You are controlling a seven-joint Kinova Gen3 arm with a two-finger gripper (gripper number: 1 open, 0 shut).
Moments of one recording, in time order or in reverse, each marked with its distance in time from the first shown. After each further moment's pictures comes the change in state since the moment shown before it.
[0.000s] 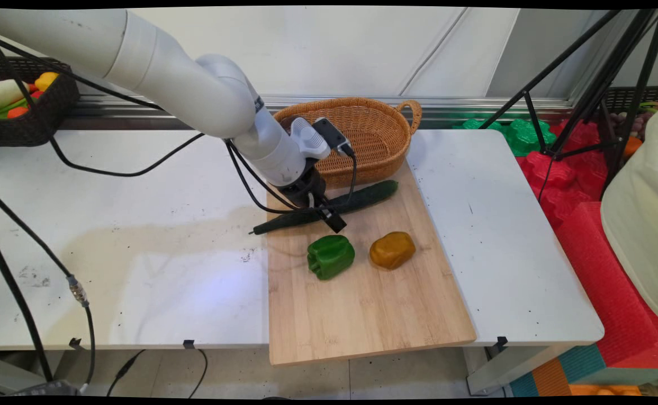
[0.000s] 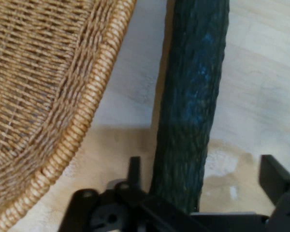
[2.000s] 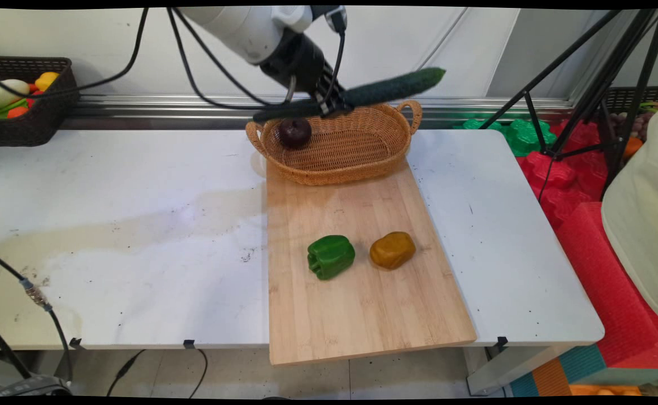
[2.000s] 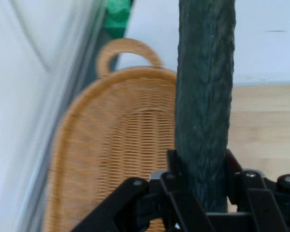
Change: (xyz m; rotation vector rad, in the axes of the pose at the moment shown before) arm 0.072 -0.031 -0.176 0.141 0.276 0.418
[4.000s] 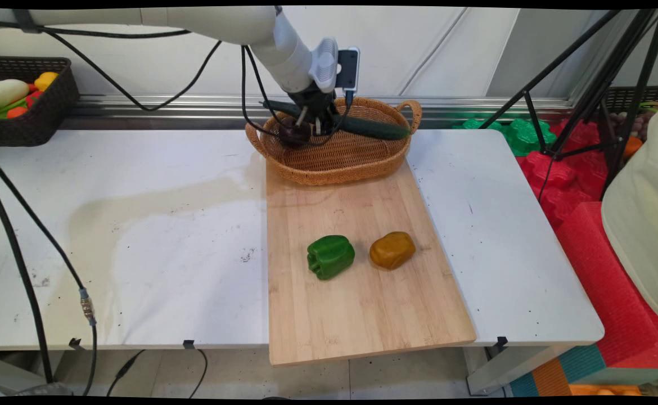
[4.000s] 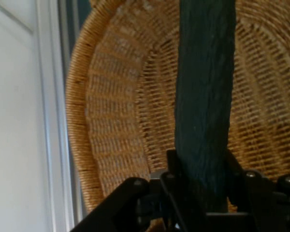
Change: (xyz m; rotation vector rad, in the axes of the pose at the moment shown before) arm -0.030 -0.052 0.151 0.013 -0.229 0.391
